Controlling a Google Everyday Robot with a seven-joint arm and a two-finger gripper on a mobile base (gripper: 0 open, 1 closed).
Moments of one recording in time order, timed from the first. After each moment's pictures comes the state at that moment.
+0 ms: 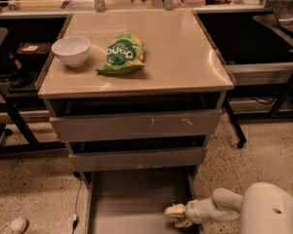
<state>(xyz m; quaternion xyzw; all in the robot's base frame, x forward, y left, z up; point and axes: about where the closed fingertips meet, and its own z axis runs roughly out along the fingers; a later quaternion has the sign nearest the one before) 0.451 -0.131 0.170 -0.16 -0.88 -0.45 0.08</state>
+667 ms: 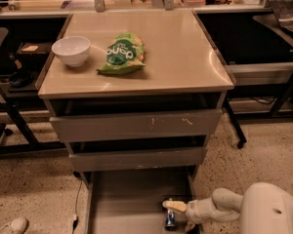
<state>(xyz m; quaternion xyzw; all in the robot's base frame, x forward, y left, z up) 0.451 -0.131 0.170 -0.16 -0.88 -0.45 0.08</state>
